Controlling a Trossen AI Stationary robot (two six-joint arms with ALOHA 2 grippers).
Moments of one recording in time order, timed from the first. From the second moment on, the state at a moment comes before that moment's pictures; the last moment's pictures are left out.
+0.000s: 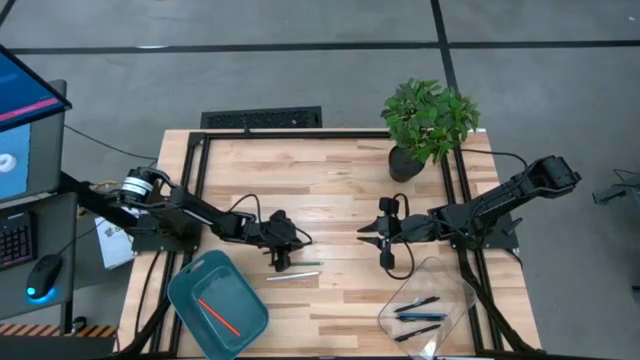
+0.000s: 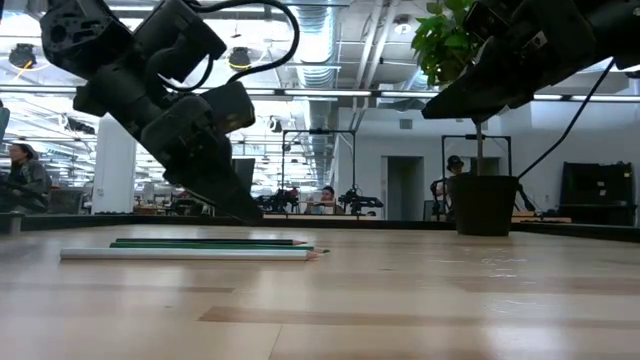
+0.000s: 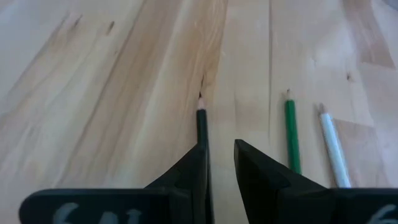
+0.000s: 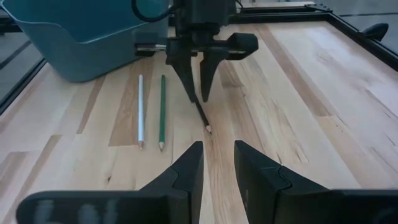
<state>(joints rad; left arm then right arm) -0.17 1.65 0.55 0.40 -0.14 -0.34 0.31 1.23 0.46 0.32 0.32 0.12</state>
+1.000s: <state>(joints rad) -0.19 1.84 0.55 0.62 -0.22 -0.36 0.31 1.23 0.46 0.32 0.32 0.12</state>
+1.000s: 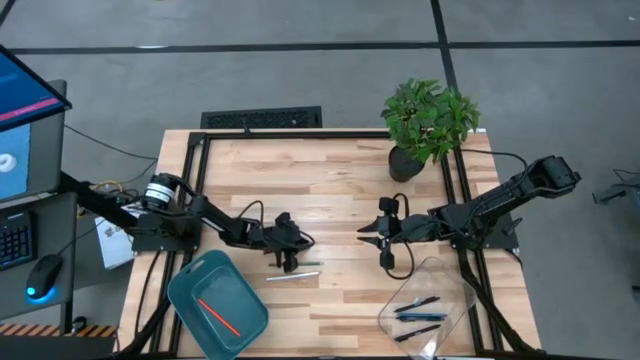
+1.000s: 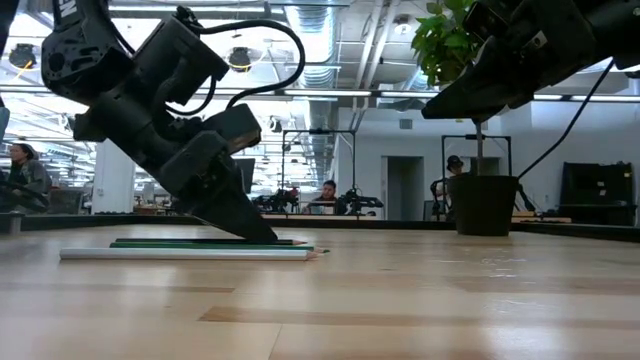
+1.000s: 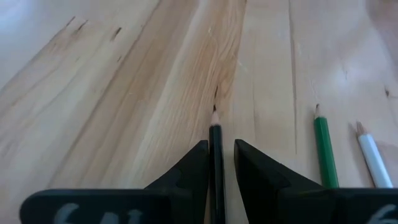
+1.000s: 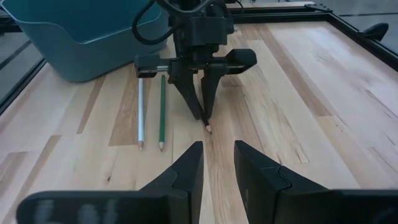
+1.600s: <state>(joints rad) -0.20 1.90 0.55 0.71 -0.25 -0.31 0.31 1.23 0.46 0.32 0.32 0.13</state>
